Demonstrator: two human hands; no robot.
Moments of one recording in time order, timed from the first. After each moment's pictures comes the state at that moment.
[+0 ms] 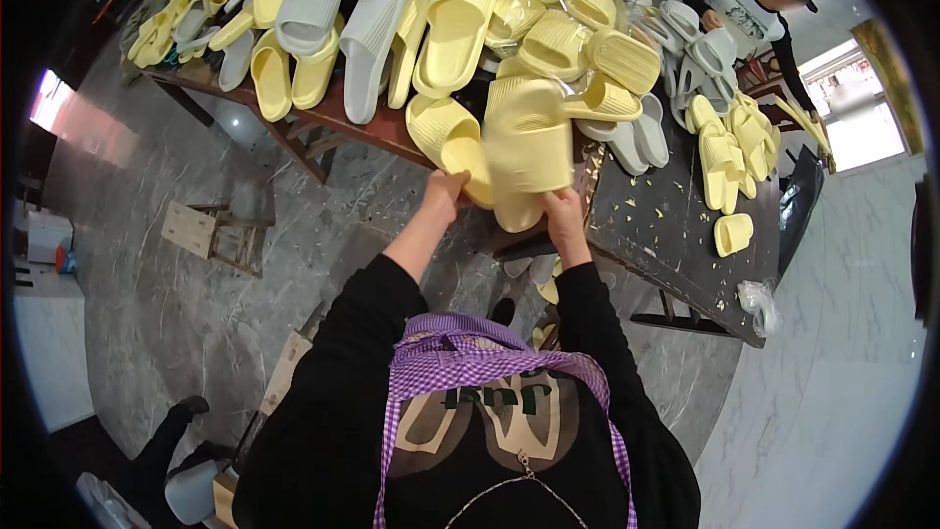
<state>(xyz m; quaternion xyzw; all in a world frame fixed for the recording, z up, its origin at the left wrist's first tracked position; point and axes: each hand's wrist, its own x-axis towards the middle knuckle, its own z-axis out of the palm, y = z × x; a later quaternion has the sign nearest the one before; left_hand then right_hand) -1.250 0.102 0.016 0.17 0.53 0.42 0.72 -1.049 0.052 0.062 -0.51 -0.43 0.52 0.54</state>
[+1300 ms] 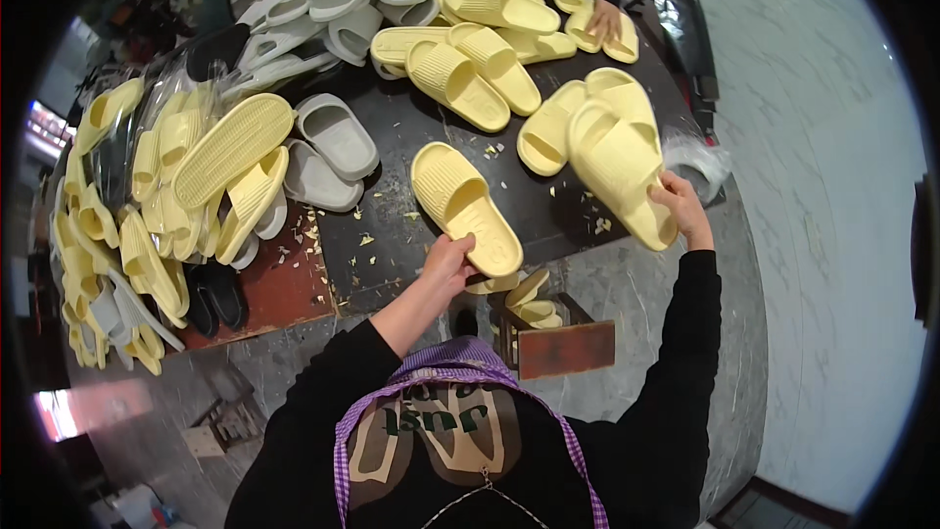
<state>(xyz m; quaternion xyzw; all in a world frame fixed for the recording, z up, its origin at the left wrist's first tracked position) -0.771 0.000 0.065 0.26 0.41 0.13 0.86 -0.443 -0.197 0.178 -0.77 -0.33 0.30 0.45</state>
